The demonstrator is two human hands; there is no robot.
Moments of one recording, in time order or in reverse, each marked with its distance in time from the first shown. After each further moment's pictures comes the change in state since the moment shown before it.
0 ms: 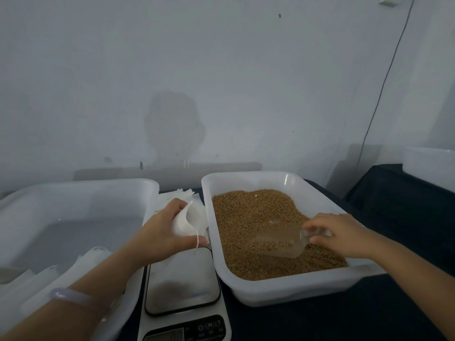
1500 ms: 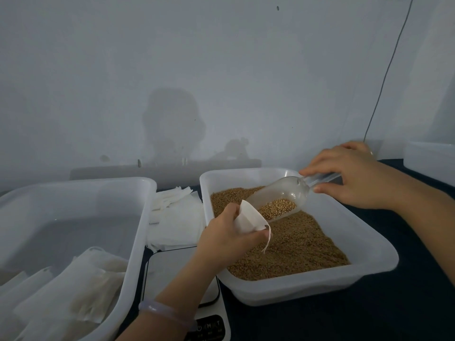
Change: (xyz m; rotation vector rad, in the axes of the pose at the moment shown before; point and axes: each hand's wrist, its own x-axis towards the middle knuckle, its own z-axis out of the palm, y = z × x) left_hand 0.018 0.051 0.093 -0.074 0.010 -0.043; right_hand -0.009 -0.044 -0.094 -0.197 0.330 -0.233
